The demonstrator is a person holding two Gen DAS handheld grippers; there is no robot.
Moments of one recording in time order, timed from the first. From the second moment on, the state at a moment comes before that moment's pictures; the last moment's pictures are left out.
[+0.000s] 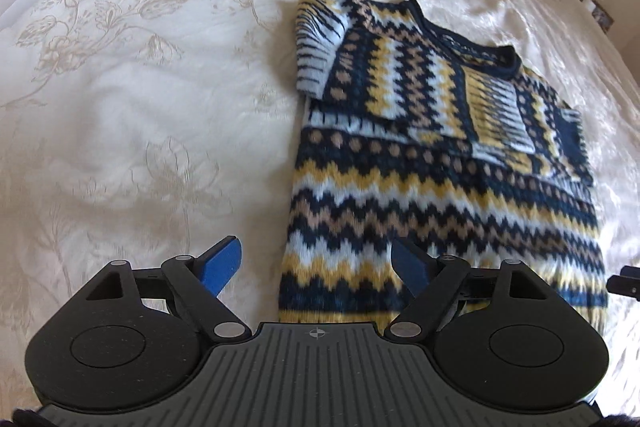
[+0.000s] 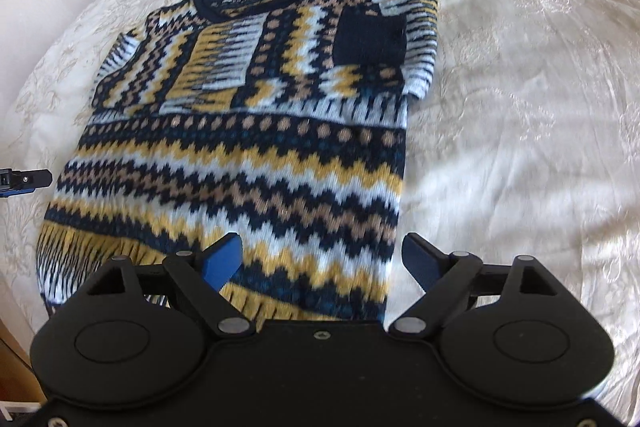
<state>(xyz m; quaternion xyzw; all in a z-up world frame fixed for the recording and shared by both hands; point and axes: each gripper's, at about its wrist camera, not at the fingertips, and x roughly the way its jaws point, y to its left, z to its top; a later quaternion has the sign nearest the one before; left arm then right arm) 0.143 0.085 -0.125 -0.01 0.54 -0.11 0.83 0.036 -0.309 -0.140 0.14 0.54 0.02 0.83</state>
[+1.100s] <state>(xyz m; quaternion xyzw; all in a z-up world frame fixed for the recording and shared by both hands) 0.041 0.077 -0.180 0.02 0.59 -0.15 0.79 -0.058 -0.285 -0.191 0.20 0.60 0.15 0.76</state>
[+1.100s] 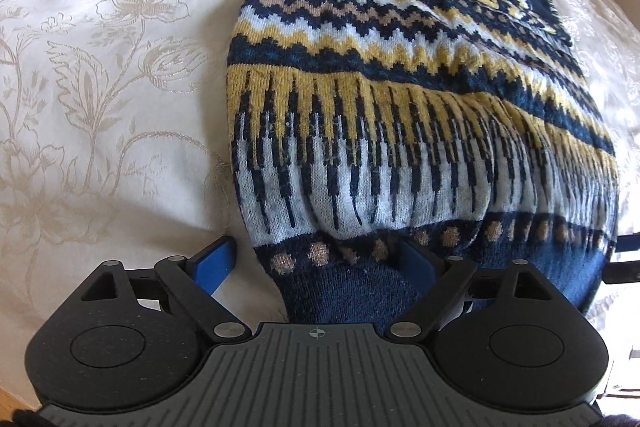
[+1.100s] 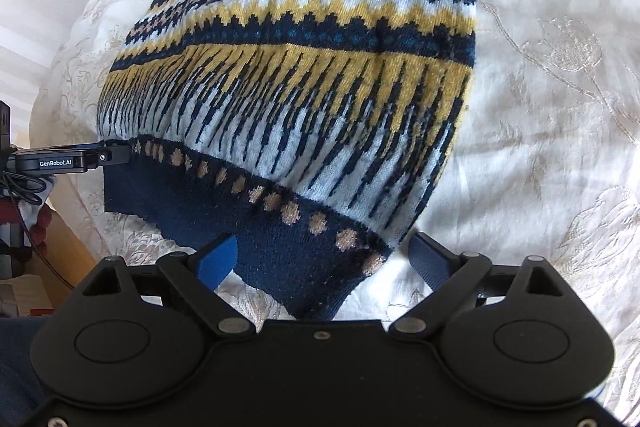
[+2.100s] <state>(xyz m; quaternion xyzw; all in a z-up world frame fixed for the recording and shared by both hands) 0.022 0.091 -0.177 -0.03 0.59 -0.17 0.79 -0.070 -0.295 -0.207 0.28 0.58 0.13 0.75</state>
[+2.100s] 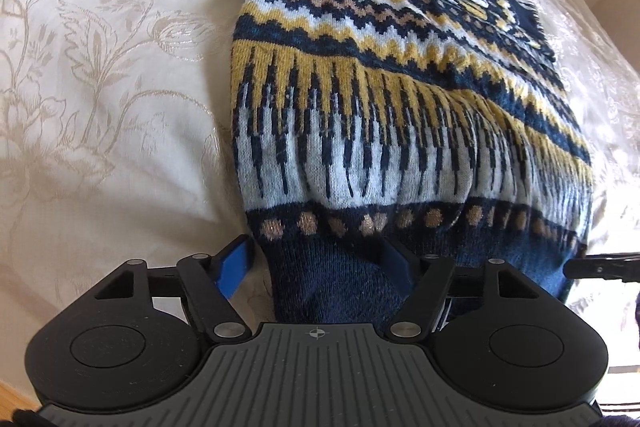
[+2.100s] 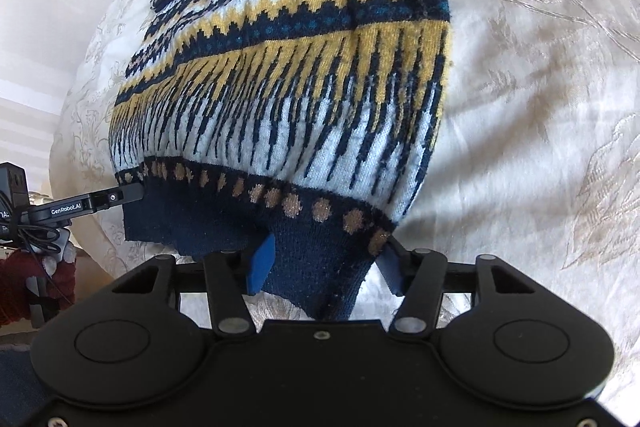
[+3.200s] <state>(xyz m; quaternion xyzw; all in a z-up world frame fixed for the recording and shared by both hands) 0.061 0.096 -0.061 -0.17 0.48 -0.21 0.84 -0.036 -0.330 -0.108 0.34 0.45 0.16 0.81</state>
